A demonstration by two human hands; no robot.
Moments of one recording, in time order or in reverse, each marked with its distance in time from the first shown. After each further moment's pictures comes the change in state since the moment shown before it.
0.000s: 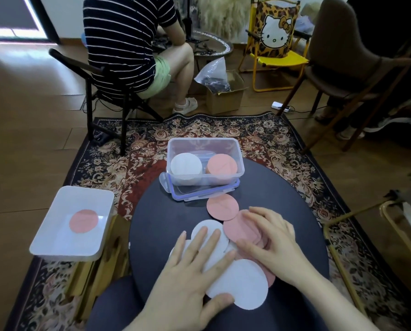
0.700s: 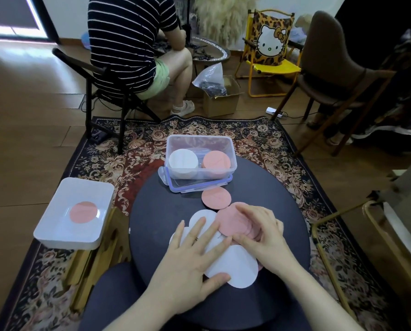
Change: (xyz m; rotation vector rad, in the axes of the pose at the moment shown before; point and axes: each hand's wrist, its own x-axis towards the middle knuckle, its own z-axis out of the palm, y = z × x) left_hand 0.002 0.014 -0.001 -0.012 -0.021 -0.071; right_hand -0.017 -0.015 -0.002 0.148 0.067 0.043
